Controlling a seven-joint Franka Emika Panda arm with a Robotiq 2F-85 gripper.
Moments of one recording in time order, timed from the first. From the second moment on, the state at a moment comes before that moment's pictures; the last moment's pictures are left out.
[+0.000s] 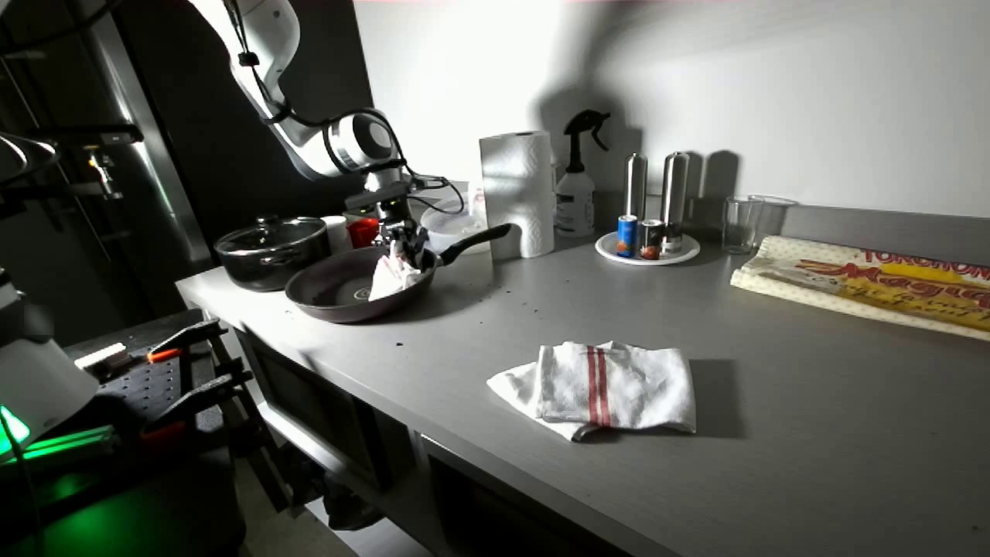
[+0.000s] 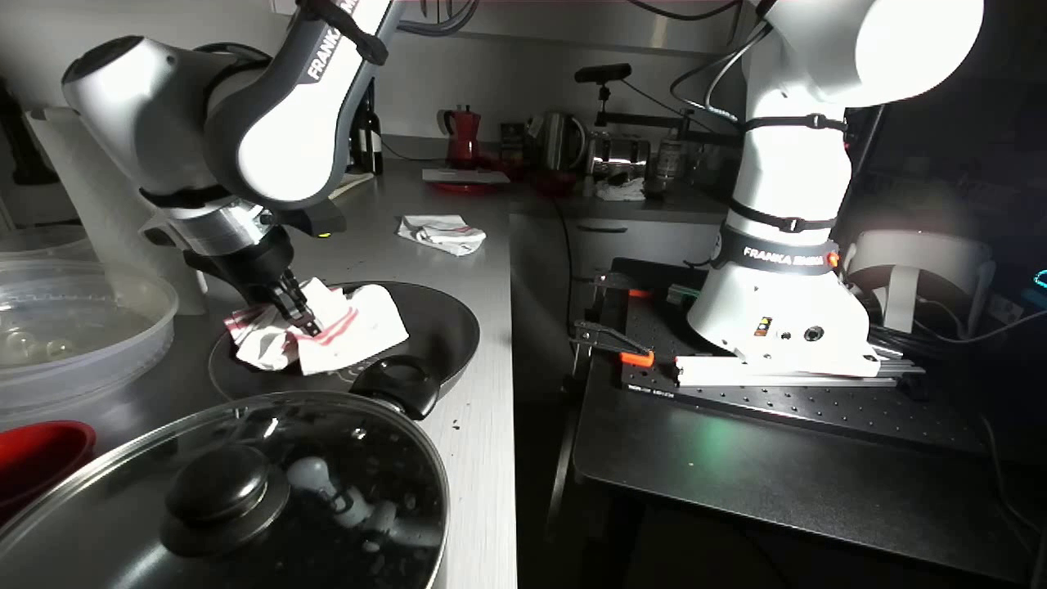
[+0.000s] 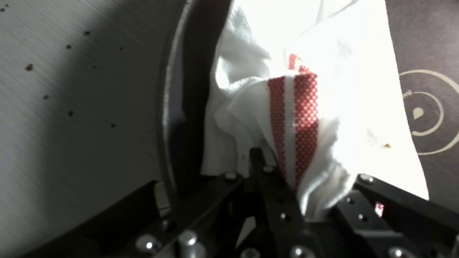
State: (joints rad) arm 0.22 0.76 0.11 -1.78 -0.59 2.25 -0.13
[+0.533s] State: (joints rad) arm 0.29 0.73 0.18 -1.88 -0.59 2.22 -0.24
